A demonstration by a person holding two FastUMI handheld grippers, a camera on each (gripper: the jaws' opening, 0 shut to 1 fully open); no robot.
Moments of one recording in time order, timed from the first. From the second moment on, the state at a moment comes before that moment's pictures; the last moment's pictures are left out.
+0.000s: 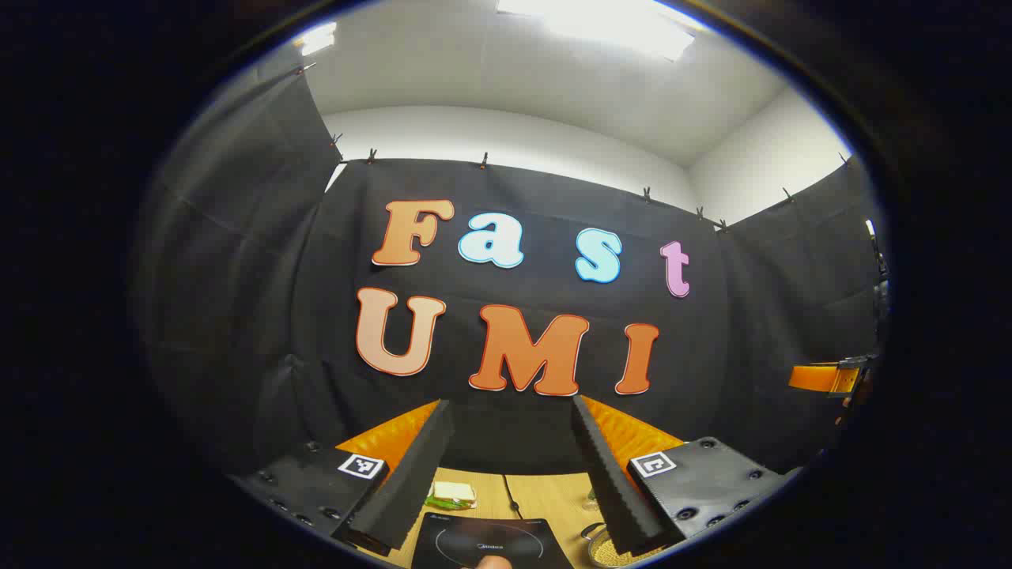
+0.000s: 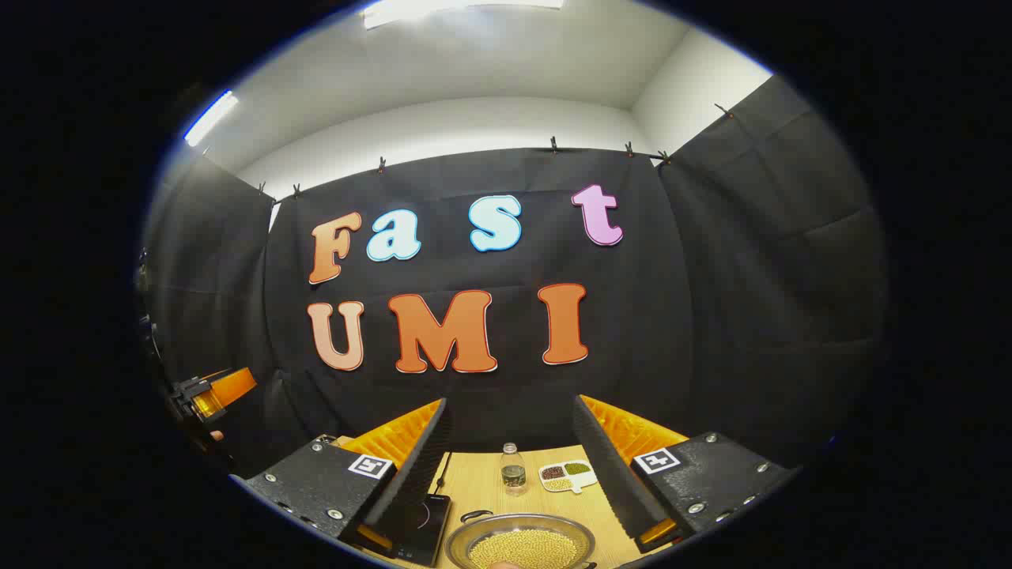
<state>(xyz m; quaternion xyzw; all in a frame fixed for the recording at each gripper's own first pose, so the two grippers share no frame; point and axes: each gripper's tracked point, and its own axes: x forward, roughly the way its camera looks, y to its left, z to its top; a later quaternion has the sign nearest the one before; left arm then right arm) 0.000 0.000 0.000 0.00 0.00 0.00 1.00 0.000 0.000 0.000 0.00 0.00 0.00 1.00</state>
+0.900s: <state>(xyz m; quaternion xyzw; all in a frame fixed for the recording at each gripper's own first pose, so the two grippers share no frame) -0.013 -0.003 0.005 0.01 0.00 0.00 1.00 -0.010 -0.005 -0.002 -0.01 0.00 -0.01 1.00</state>
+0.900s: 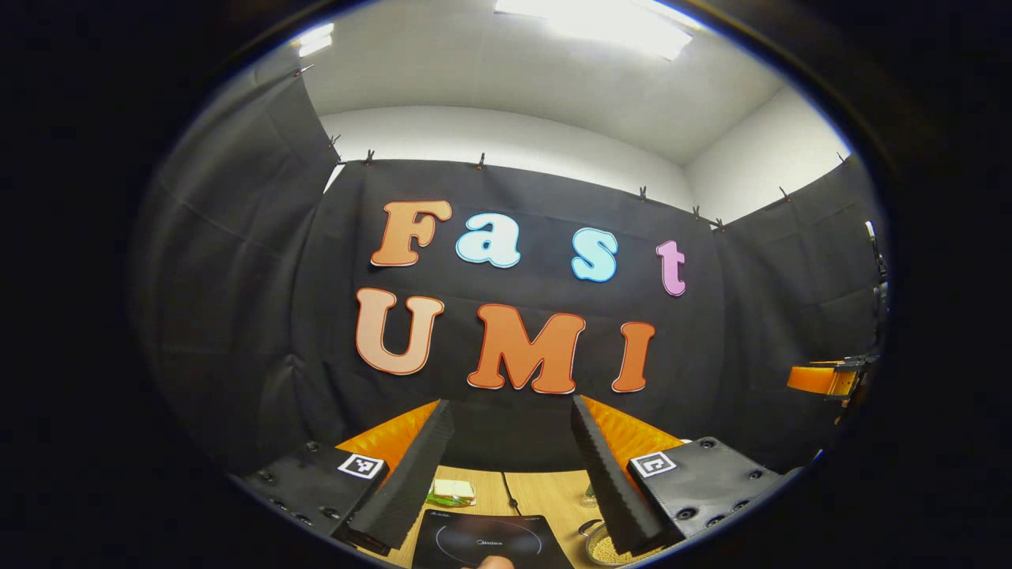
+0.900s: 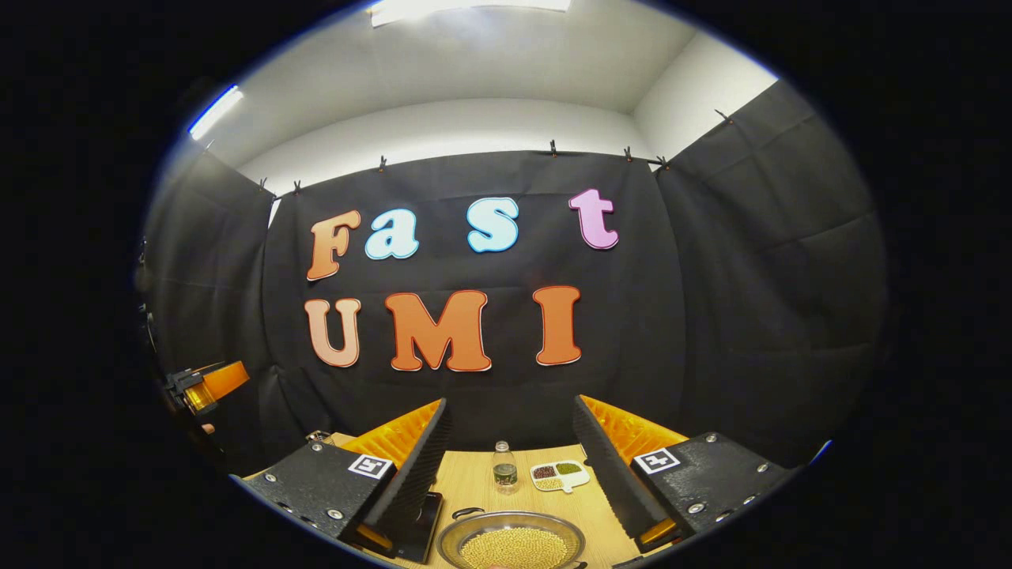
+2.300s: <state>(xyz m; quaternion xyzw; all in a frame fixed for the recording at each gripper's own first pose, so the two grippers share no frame) -0.011 -0.012 -0.013 0.00 0.02 -0.01 1.00 -0.007 -0.023 -0.060 0.00 0.04 -0.01 1.00</state>
